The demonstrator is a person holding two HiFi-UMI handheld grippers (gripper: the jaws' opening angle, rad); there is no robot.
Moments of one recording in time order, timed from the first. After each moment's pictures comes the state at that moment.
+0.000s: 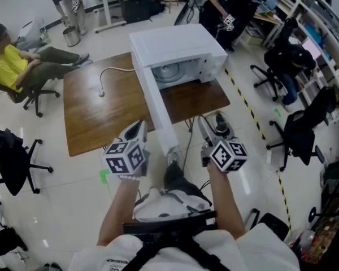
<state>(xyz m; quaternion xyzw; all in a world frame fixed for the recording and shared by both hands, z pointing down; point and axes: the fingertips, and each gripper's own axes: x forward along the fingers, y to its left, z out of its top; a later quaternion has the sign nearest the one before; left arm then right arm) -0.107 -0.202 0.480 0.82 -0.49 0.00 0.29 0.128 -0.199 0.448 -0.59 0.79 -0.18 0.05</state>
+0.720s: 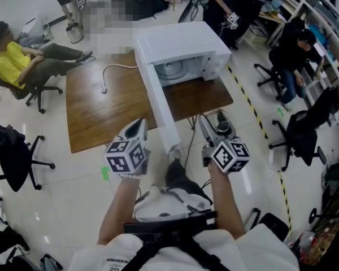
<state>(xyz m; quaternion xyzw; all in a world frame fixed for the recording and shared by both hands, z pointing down) -0.114 -0.200 0.480 0.81 -0.51 0.02 0.28 0.117 -0.196 0.438 -0.57 0.80 -0.18 0.05</state>
